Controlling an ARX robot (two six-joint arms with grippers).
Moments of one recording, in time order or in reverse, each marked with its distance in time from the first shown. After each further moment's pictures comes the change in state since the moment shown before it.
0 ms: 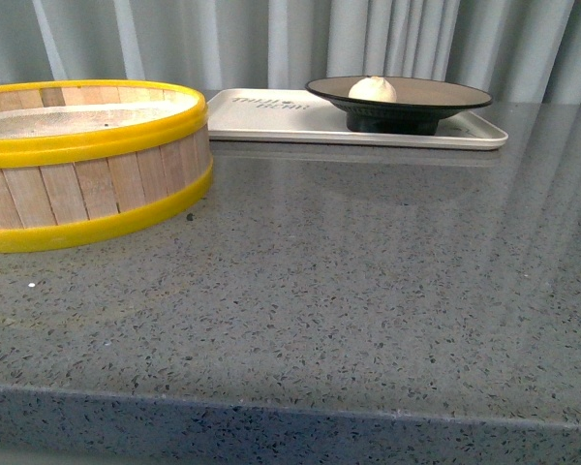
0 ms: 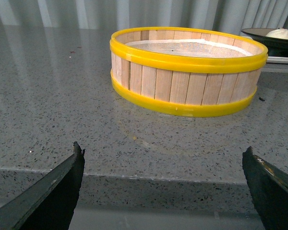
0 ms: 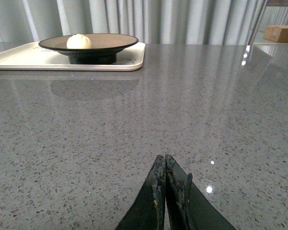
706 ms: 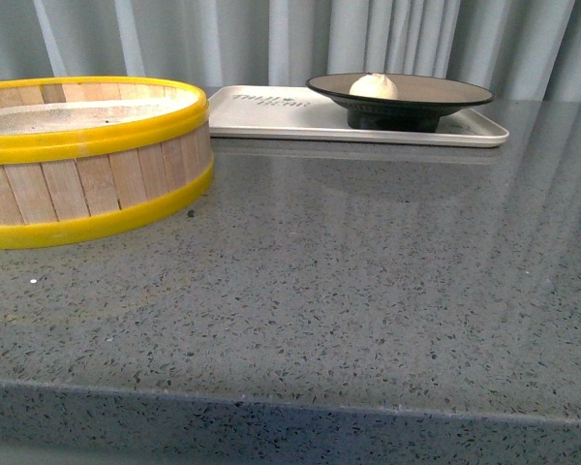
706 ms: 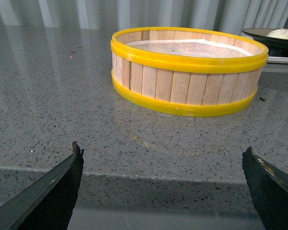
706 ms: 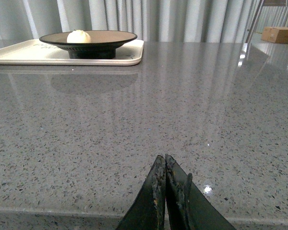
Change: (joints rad) left arm 0.000 0.000 0.000 0.000 0.000 0.000; right arm 0.001 -0.241 -0.033 -0.206 0.001 -0.001
